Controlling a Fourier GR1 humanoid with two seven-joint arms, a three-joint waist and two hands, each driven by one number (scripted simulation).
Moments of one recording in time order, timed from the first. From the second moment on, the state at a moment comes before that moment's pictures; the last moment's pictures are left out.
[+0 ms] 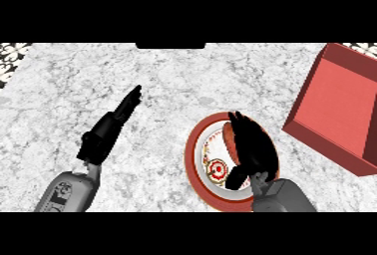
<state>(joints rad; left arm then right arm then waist) -0.23 0.20 -0.21 -1.50 -0.02 -0.04 0.08 -0.26 -0.09 0.46 -1.58 0.89 0.25 0.79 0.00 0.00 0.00</state>
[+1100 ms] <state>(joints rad) -0.19 0.13 -0.12 -1.55 -0.09 -0.14 0.09 -0.23 -0.01 0.40 -1.38 1.02 0.23 0.67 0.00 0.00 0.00</state>
